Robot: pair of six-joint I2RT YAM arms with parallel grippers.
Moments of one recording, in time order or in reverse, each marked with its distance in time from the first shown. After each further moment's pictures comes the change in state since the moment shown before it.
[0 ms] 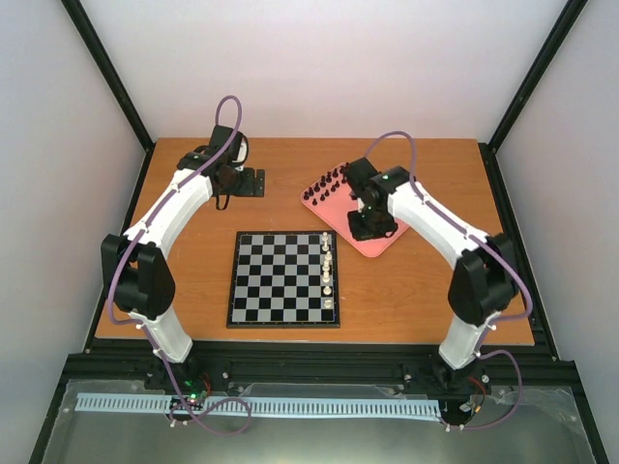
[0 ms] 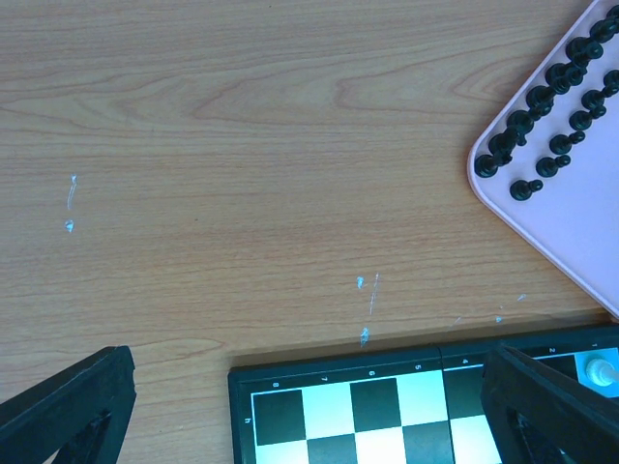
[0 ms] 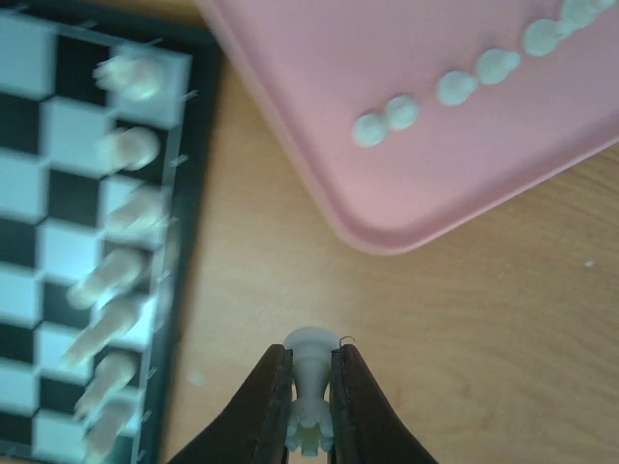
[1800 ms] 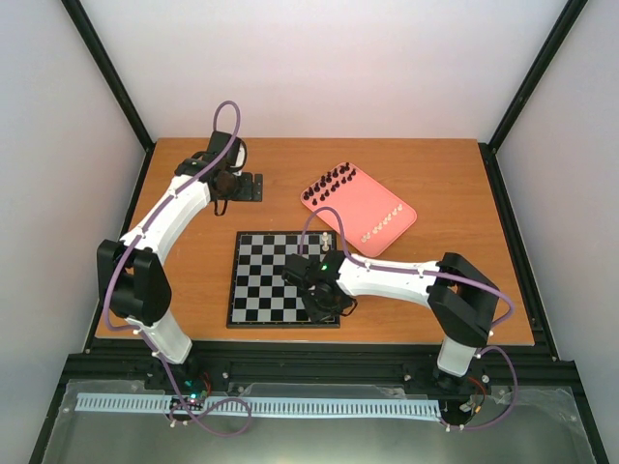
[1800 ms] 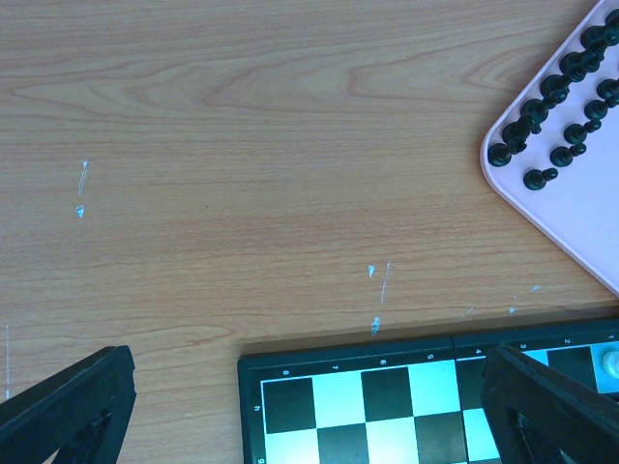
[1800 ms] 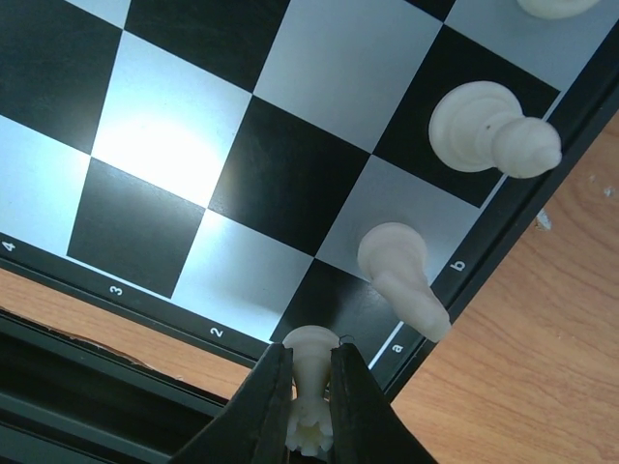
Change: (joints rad) left arm 0.000 -0.047 -0.075 0.034 -0.019 -0.002; right arm 0.591 -0.062 -0.369 0.226 -0.018 0.349
